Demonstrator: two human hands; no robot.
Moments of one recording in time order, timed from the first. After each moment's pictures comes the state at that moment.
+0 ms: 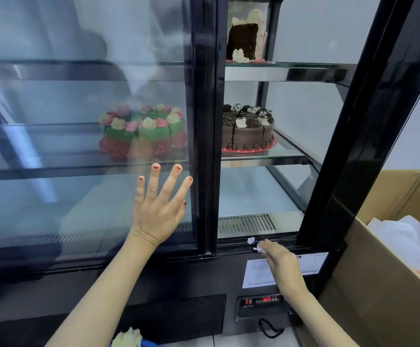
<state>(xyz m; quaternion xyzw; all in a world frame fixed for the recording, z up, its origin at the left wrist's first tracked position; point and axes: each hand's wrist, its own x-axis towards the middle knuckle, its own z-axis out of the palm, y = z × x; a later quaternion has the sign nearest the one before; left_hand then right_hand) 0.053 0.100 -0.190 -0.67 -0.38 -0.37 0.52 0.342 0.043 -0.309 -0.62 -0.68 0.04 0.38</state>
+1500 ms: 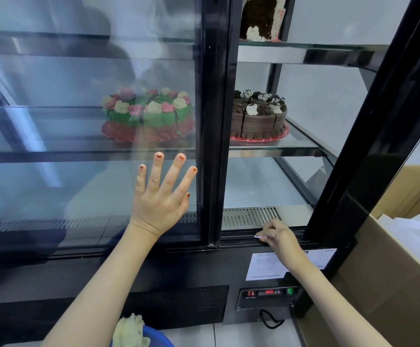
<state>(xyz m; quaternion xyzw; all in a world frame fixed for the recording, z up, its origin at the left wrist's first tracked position) 0.047 0.102 -0.195 -0.67 -0.37 -0.37 0.53 0.357 0.087 -0.302 -0.60 -0.75 0.04 0.27</state>
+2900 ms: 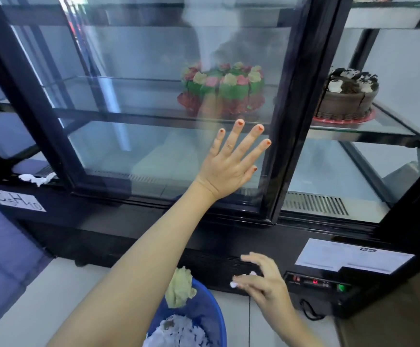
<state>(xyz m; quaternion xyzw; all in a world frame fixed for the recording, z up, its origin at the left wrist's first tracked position) 0.042 0.092 -0.183 -0.69 -0.39 -0.30 0.53 0.217 -0.042 -0.349 -0.34 -0.80 0.23 0.43</state>
